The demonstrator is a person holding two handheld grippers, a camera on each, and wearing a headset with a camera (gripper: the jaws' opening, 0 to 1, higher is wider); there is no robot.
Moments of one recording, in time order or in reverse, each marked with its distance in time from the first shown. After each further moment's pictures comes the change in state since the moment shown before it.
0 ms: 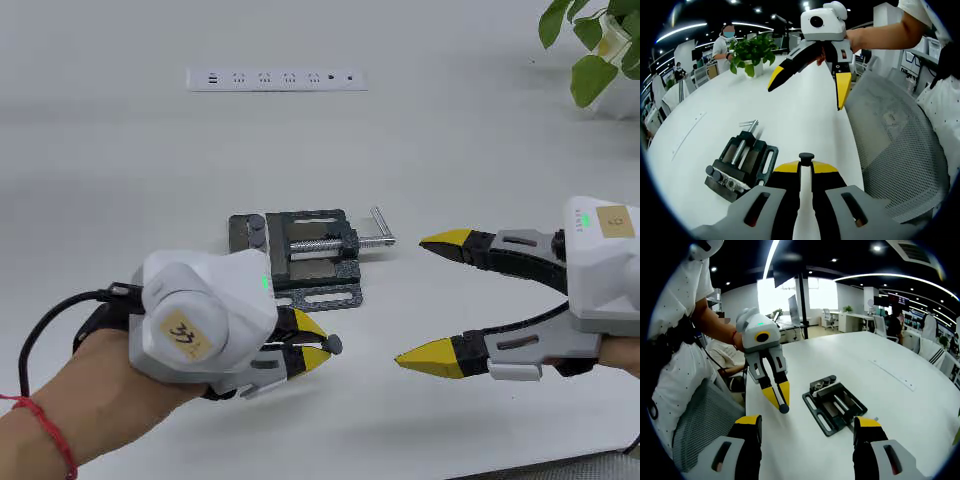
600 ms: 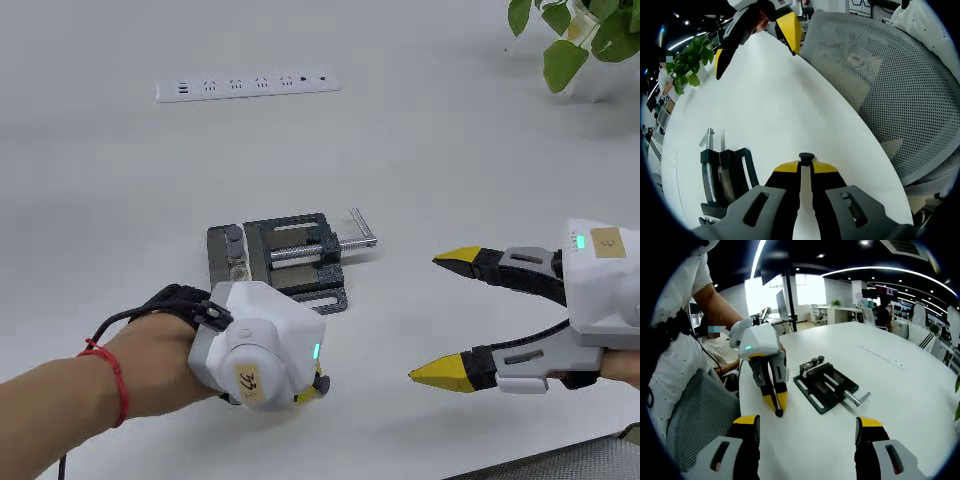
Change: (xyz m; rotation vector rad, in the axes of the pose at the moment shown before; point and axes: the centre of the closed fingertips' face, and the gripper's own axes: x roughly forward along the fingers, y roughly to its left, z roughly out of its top) left arm 0.059 -0.022 -0.062 0.463 0.289 -0.295; right arm -0.016 -0.011 -0.054 0.090 0.030 -0.082
